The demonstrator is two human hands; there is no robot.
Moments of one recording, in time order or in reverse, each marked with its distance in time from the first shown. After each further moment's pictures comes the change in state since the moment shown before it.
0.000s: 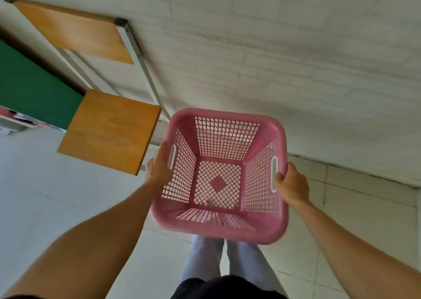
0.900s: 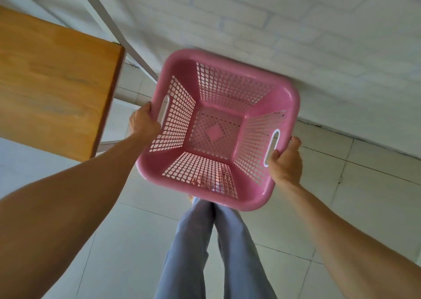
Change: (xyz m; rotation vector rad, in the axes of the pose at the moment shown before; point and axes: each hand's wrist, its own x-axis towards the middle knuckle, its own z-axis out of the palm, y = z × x) left_hand 0.205 -0.048 0.137 -0.027 0.048 -0.149; right_hand 0.139 0.006 0.174 0.095 0.046 0.100
